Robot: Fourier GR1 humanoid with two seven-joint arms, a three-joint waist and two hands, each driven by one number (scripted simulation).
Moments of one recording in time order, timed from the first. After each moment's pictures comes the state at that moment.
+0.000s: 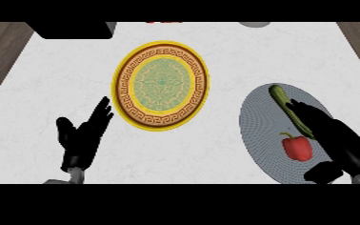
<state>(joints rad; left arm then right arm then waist) 0.01 0.22 -0.19 -1.44 0.23 0.16 0.16 0.04 -0.58 0.17 -1.69 0.72 0.26 0.11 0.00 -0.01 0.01</state>
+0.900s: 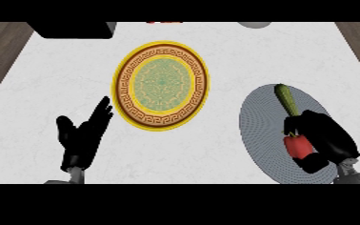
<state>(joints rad) 0.02 0.18 -0.15 -1.47 0.18 0.12 0.20 -0.04 -0.52 0.18 -1.48 0.96 0.20 -0.09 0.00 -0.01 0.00</state>
